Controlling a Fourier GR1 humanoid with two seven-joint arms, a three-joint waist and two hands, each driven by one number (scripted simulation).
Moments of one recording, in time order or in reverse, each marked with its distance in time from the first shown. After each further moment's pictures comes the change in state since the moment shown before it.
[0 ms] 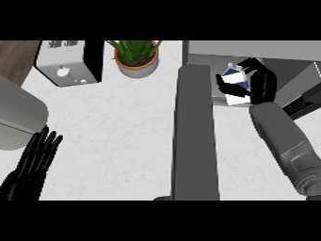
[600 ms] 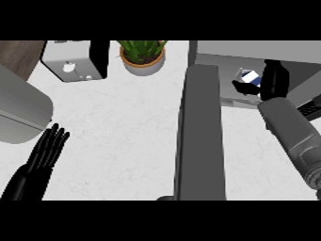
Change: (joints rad) left arm -0.037 0.005 -0.026 0.021 -0.078 0.020 0.003; right arm -0.059 -0.060 0.041 0.101 0.075 -0.079 0.065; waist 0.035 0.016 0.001
